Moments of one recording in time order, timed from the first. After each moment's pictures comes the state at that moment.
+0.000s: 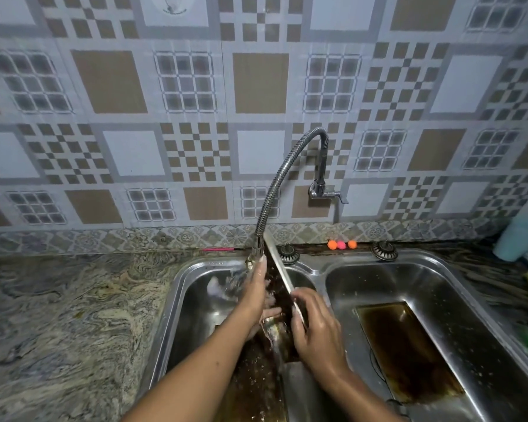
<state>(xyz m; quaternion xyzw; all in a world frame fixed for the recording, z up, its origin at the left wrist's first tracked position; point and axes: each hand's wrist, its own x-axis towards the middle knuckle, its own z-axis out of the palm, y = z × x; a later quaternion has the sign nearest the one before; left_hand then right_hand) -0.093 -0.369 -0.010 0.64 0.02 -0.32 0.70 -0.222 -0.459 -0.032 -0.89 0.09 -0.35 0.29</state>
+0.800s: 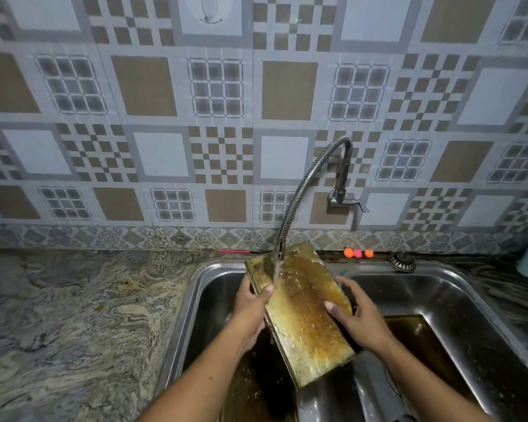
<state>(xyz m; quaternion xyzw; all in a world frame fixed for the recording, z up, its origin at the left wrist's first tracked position) -0.093 -0.323 -0.017 0.61 0.01 -0.28 0.74 -0.212 -0.530 -0.005 -0.86 0.19 -0.09 0.47</state>
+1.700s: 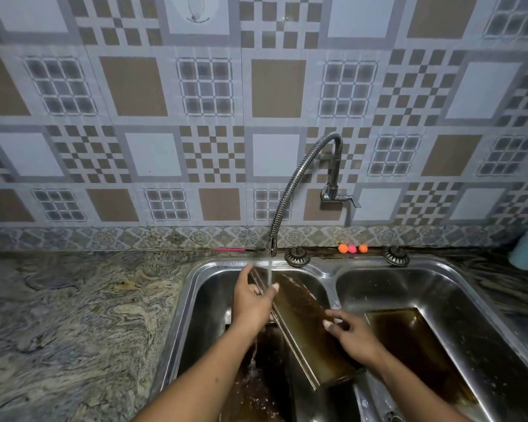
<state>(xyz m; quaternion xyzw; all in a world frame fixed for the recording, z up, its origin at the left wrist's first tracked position) -0.101 -0.338 -0.009 0.76 0.00 -0.13 0.63 -0.227 -0.528 -0.051 -0.77 0.29 0.01 0.57</state>
